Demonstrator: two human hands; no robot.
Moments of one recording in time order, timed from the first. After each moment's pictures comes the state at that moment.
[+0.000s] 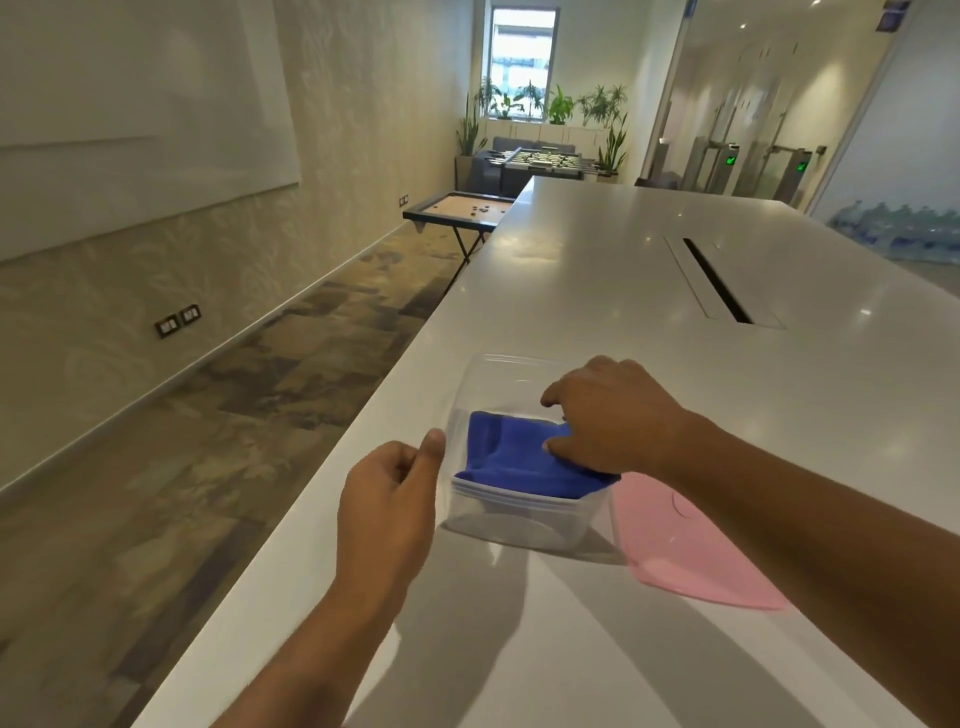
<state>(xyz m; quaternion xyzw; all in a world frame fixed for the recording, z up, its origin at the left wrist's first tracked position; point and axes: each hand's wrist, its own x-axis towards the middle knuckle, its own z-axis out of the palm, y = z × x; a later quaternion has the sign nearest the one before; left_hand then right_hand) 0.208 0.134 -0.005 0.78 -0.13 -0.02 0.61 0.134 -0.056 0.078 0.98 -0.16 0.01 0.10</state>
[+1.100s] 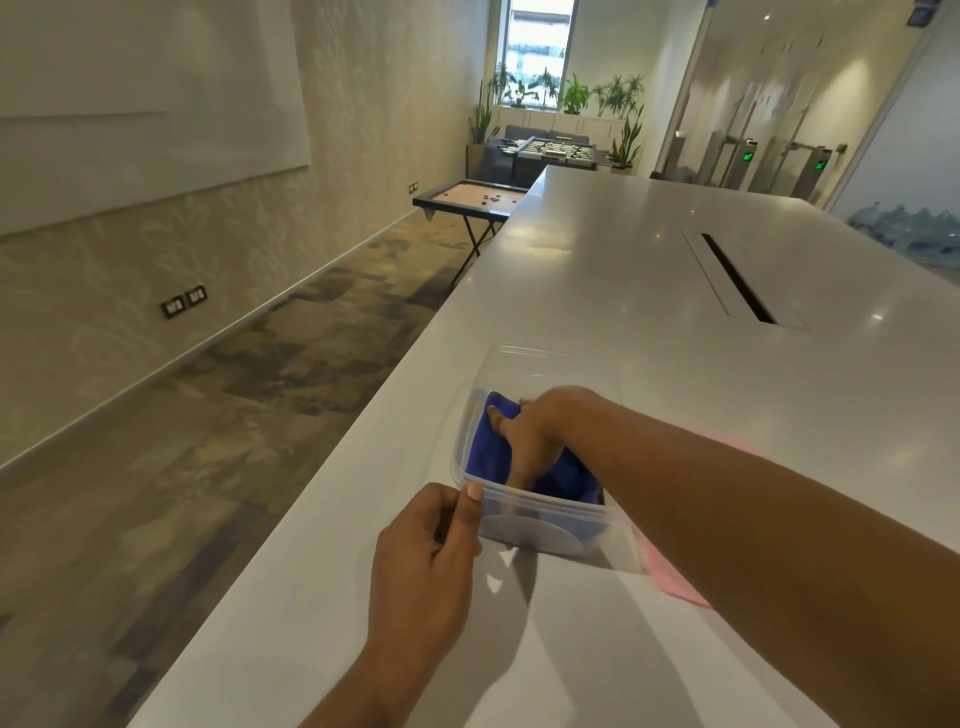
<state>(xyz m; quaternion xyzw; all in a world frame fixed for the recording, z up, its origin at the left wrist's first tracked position) 0.183 0.140 -0.045 0.76 -0.22 -0.02 0.62 0.228 -0.043 0.034 0.91 -0.20 -0.36 0.03</state>
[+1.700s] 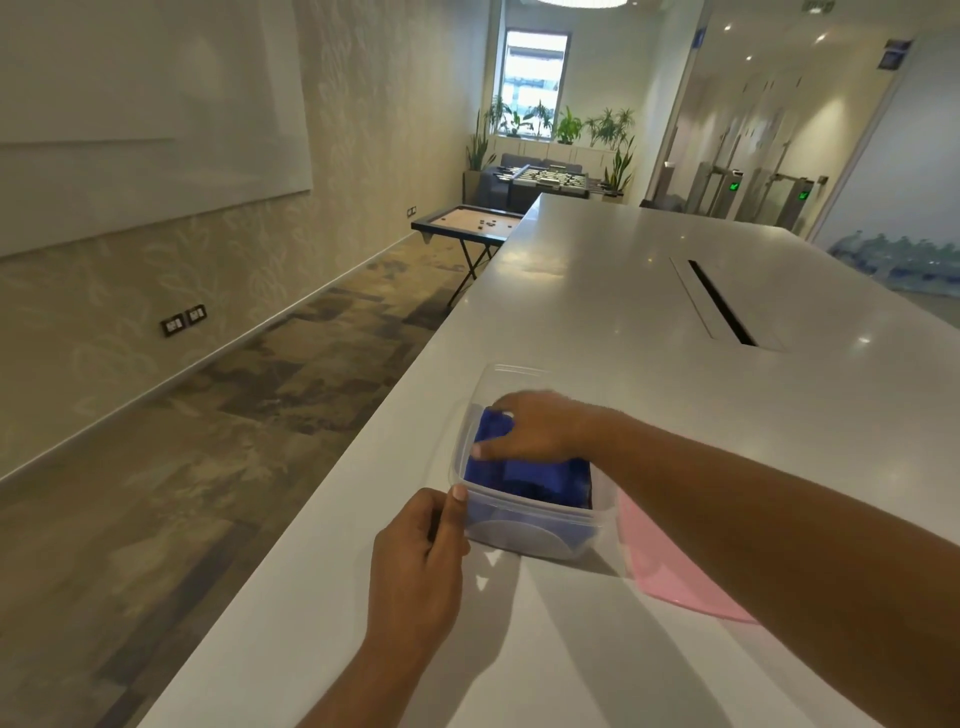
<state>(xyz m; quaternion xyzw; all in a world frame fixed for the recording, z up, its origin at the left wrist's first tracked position) 0.189 0.138 -0.054 0.75 -0.21 -0.01 0.63 0.200 -0.043 0.048 0.97 -0.20 -0.10 -0.13</state>
